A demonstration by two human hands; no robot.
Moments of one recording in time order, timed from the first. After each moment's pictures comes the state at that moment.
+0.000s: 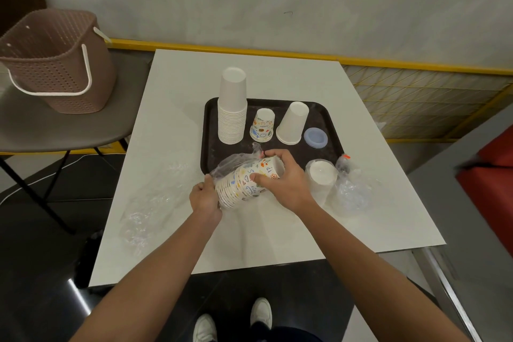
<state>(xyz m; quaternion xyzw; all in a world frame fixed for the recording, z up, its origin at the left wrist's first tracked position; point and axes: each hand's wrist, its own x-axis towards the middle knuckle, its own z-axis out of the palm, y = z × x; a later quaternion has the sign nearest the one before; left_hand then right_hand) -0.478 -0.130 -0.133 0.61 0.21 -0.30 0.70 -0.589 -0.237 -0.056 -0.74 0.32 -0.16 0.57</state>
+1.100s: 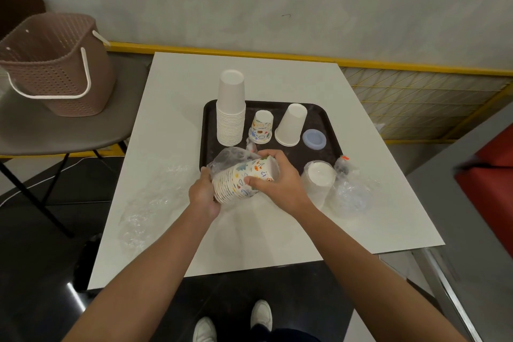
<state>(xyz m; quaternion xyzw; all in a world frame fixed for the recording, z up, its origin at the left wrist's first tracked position) -0.464 -0.134 -0.118 0.51 0.23 -0.38 0.73 -0.587 -0.232 -0.054 -0.74 0.29 -0.15 0.59</state>
